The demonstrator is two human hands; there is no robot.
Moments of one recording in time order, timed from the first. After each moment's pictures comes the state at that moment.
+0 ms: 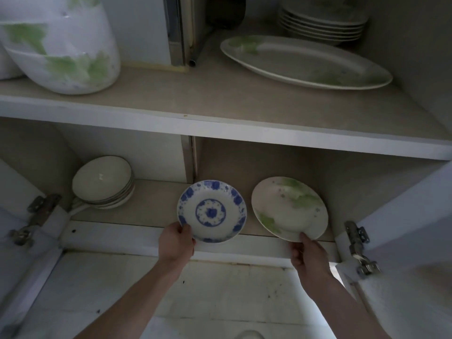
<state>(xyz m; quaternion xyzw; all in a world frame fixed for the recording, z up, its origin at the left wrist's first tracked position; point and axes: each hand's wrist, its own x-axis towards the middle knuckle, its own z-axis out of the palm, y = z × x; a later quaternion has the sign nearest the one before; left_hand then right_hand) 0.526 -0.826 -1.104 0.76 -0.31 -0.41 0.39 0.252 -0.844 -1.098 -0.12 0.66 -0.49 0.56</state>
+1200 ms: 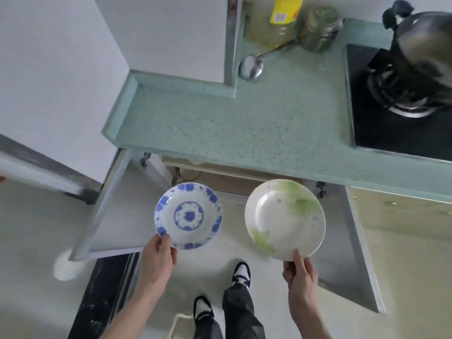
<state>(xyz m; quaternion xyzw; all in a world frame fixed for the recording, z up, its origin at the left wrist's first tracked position) 0.571 -0.527 -0.435 0.81 -0.13 -0.41 0.39 0.272 -0.550 -0.445 -0.18 0.69 -0.42 0.56</state>
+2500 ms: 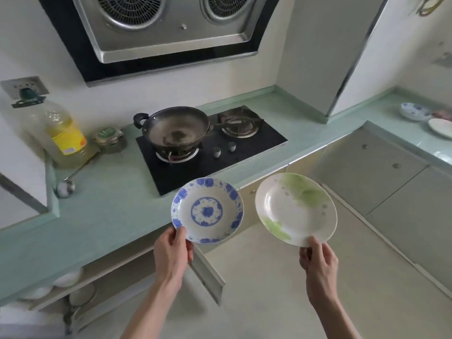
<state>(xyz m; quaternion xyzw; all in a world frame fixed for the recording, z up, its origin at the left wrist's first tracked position) 0.171 -0.572 -0.169 0.61 -0.45 -0.53 0.38 -0.073 -0.423 -0.195 -0.14 0.68 -0.67 0.26</state>
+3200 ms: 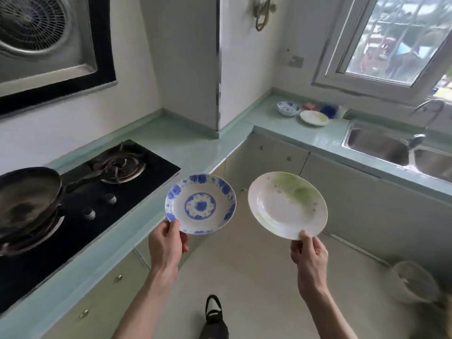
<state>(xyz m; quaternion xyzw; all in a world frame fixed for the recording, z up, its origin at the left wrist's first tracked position) -0.200 -0.585 -0.149 0.50 -0.56 -0.59 0.30 -0.354 -0.356 -0.176 -0.01 0.68 -0.72 0.11</state>
